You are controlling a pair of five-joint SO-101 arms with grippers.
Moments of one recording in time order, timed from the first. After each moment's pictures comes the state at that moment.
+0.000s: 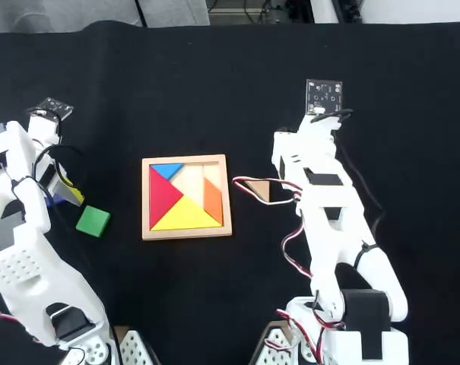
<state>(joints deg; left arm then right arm) -33.1 25.5 0.5 66.4 -51.9 0.1 -14.4 52.1 10.3 -2.8</state>
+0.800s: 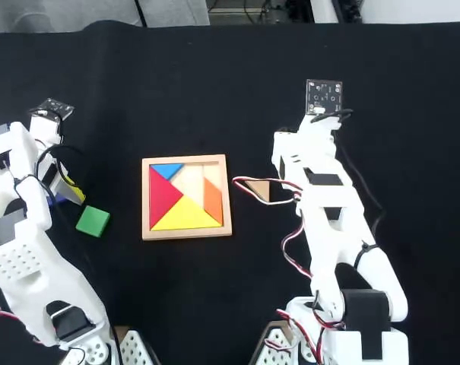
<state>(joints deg) -32.5 29.1 -0.6 64.6 -50.2 0.1 -14.4 52.1 10.3 -2.8</state>
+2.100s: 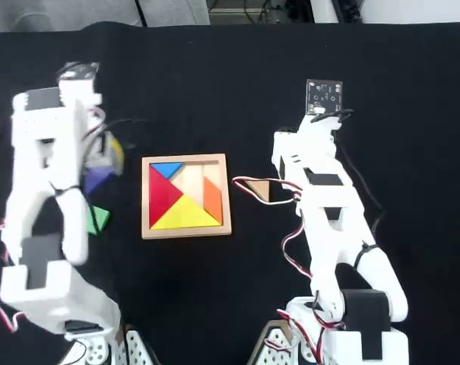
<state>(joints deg) -12.7 7.4 -3.8 89.0 -7.1 0.1 -14.4 52.1 10.3 -2.8</state>
